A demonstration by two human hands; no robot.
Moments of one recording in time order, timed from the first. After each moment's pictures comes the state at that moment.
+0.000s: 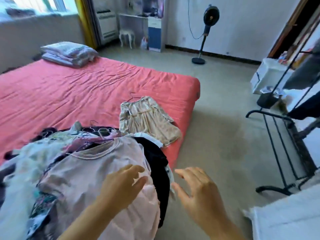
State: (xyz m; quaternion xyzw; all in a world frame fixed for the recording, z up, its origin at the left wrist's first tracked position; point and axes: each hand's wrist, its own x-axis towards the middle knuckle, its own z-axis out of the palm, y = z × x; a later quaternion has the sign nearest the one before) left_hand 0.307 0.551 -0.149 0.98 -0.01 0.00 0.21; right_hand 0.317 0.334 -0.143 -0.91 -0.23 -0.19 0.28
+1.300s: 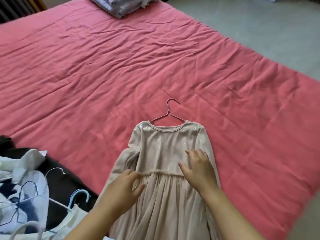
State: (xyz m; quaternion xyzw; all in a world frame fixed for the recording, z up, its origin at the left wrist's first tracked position) left_hand 0.918 0.730 -0.418 0.91 0.31 -0.14 0.26; right_hand 1.095 0.581 -0.449 -0.91 -0.31 0.16 0.23
